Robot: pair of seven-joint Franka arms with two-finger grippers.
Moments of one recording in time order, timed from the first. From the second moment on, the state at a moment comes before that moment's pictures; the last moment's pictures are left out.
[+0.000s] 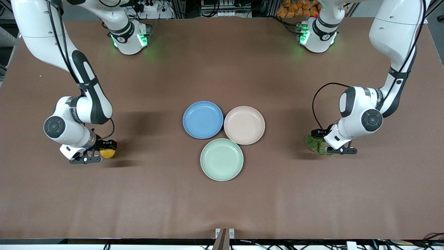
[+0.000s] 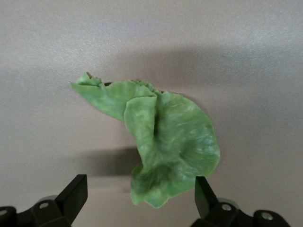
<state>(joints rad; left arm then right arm) 0.02 0.50 -0.14 -2.02 0.03 2.38 -0.06 0.07 0.55 -0.11 -1.95 0.02 2.49 -0.11</state>
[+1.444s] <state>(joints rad) -0.03 0.46 -0.23 -1.96 0.03 2.35 -0.32 0.33 0.27 -0.09 -1.97 0.10 2.09 0.27</state>
